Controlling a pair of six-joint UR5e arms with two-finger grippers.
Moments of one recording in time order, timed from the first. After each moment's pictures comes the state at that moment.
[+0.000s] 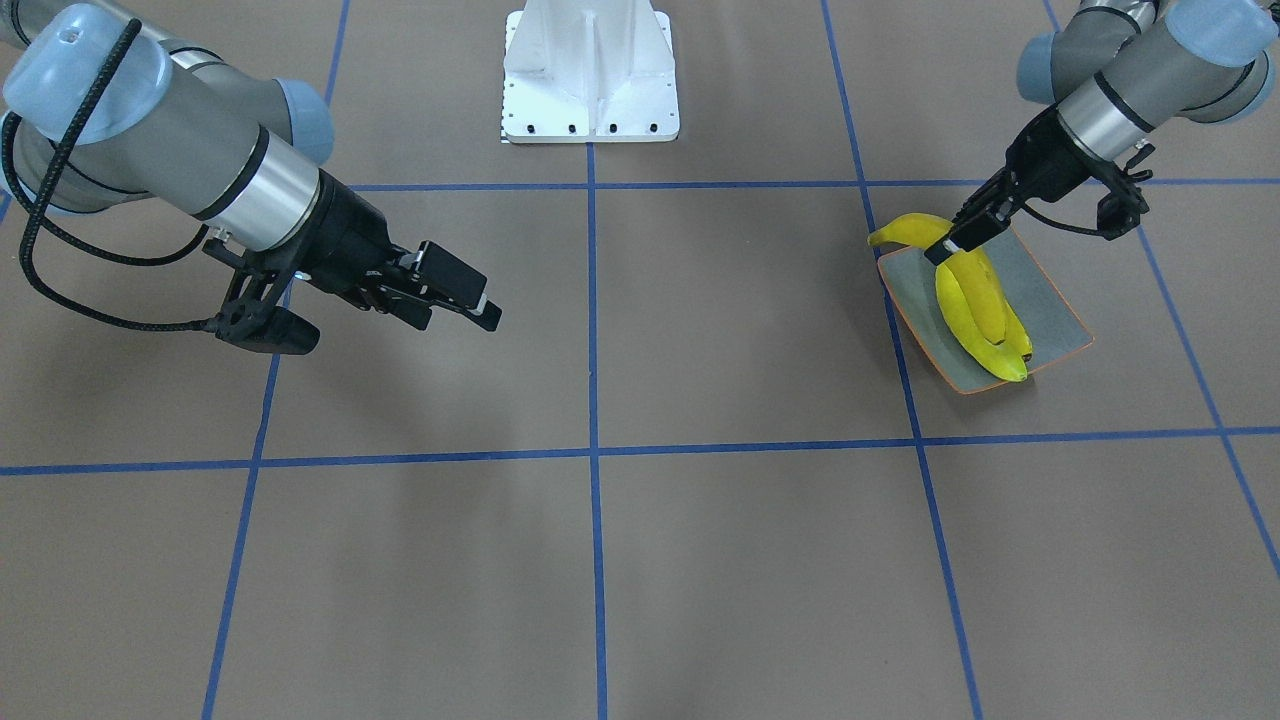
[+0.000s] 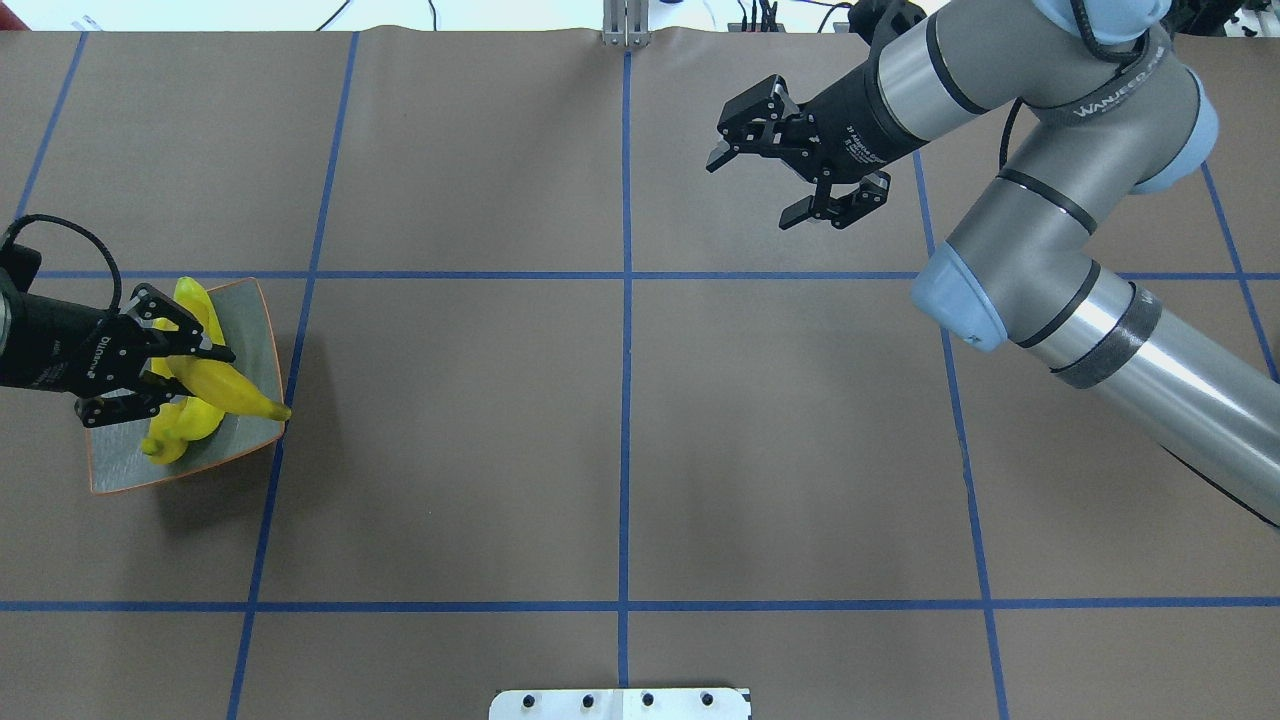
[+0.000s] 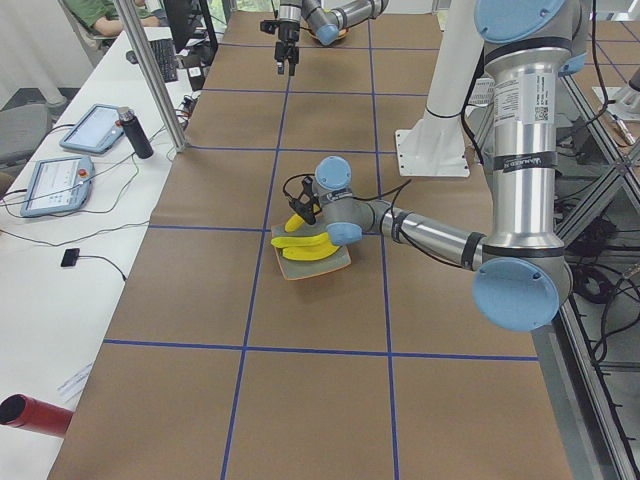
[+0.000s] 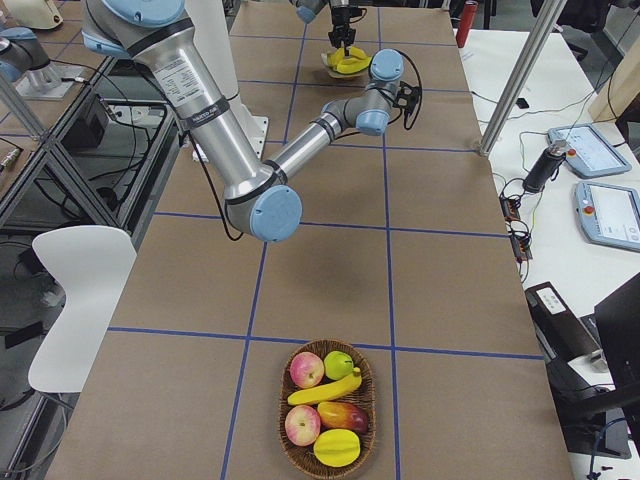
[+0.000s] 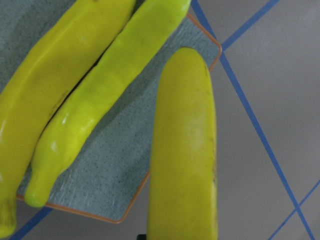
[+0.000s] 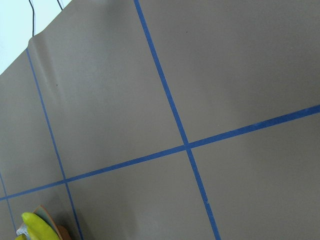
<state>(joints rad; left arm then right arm) -0.88 -1.51 -1.82 -2.59 -2.24 -2.13 0.89 -0.98 1.64 -0.97 2.33 1.65</state>
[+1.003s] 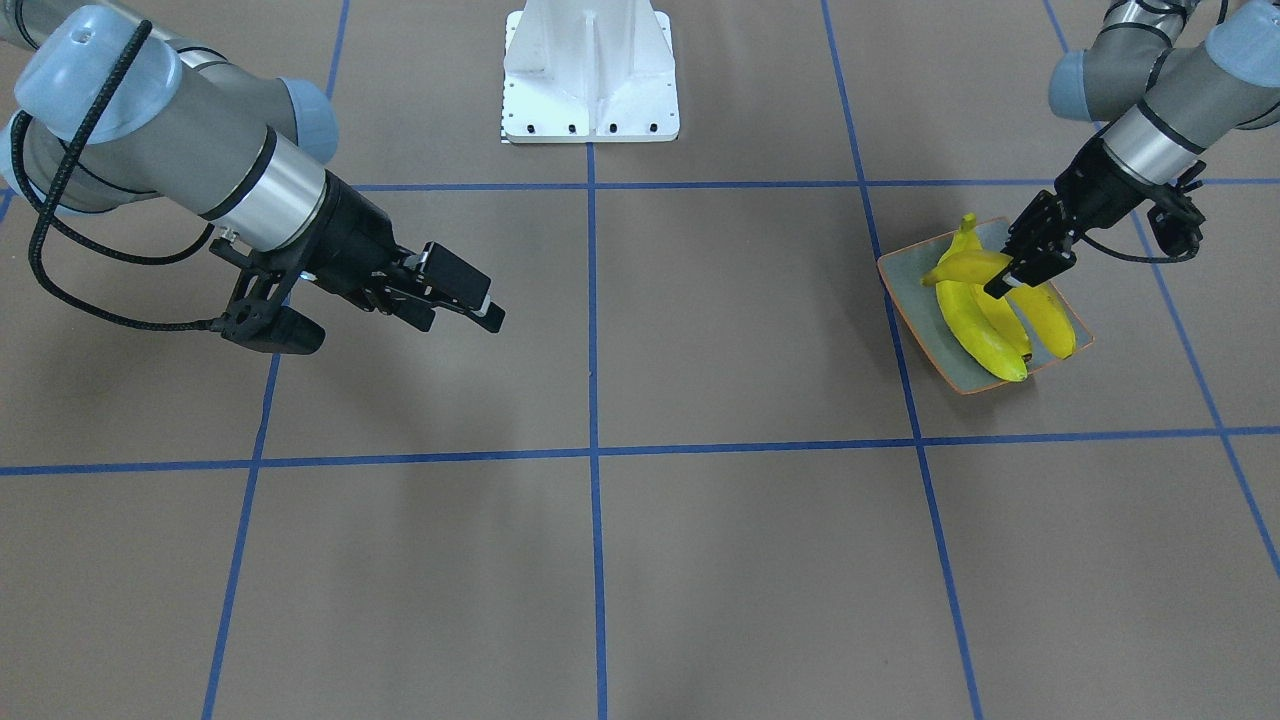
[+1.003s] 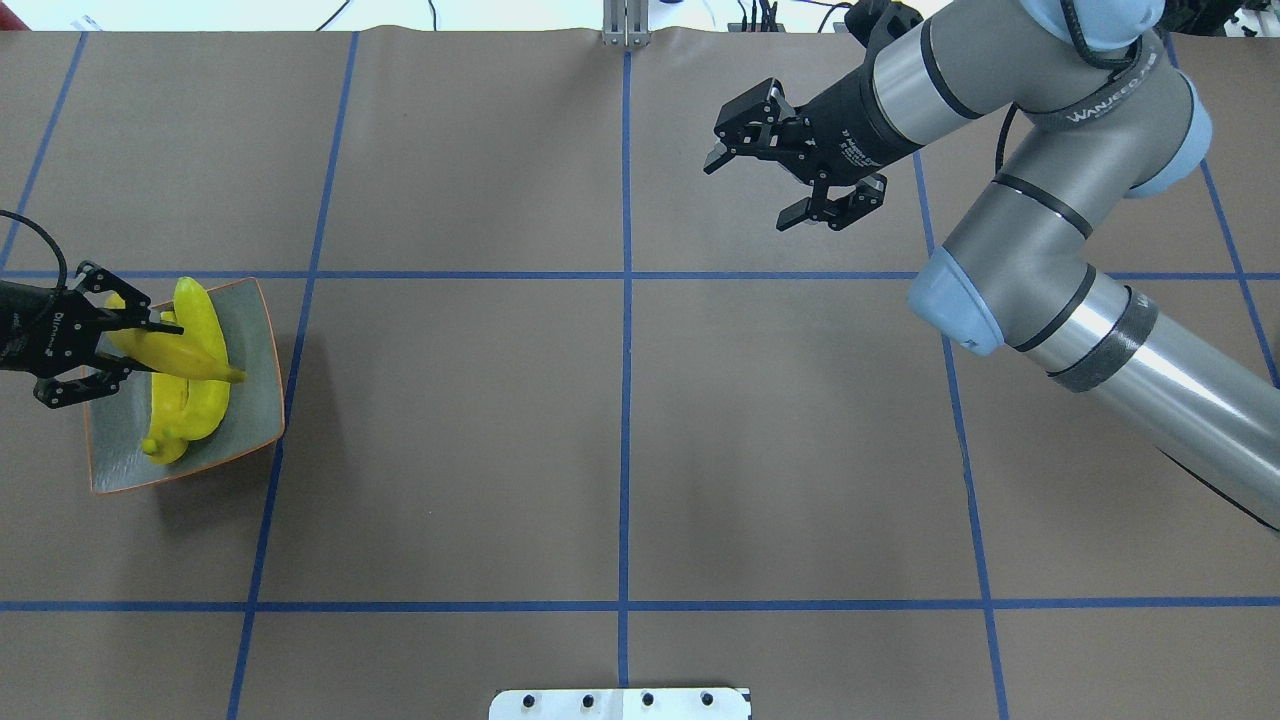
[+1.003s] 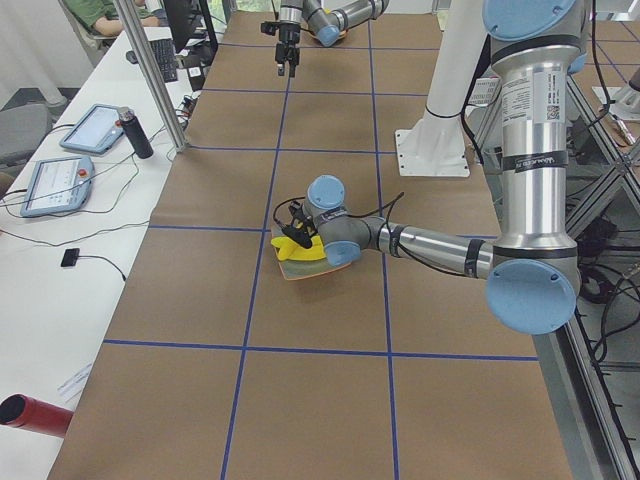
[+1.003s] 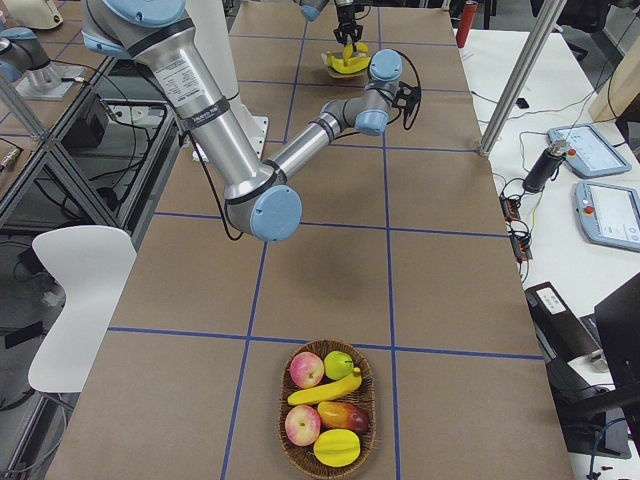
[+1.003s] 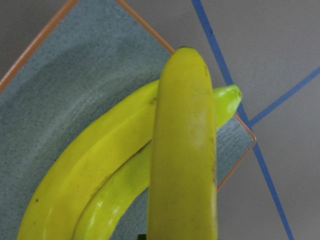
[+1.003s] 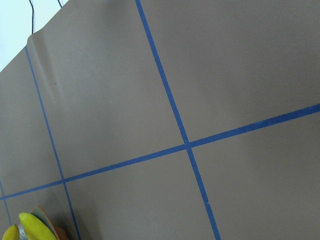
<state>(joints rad) -0.94 -1.48 -1.76 -2.60 -2.20 -2.26 0.89 -0.98 1.64 -0.97 2.32 1.65</state>
